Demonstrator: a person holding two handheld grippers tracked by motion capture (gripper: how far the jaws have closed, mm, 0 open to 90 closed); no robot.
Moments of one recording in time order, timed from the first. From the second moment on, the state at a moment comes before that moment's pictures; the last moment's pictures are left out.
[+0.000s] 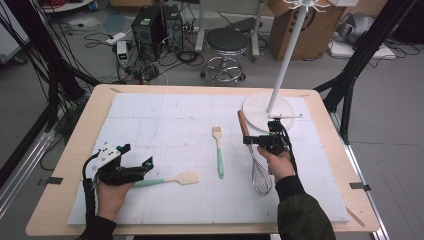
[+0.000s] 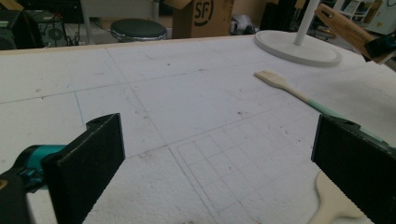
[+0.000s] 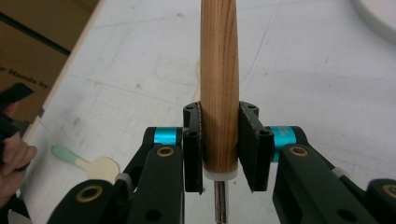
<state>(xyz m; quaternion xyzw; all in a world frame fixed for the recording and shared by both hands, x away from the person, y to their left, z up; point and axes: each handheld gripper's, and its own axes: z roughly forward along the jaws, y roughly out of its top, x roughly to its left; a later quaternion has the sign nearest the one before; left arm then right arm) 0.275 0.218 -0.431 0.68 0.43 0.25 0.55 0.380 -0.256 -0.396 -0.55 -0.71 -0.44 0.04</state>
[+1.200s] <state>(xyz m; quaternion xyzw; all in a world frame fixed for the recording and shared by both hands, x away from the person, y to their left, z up) 0.277 0.216 -0.433 0.68 0.43 0.25 0.54 0.375 -0.292 -0.343 -0.50 -0.63 -0.60 0.01</state>
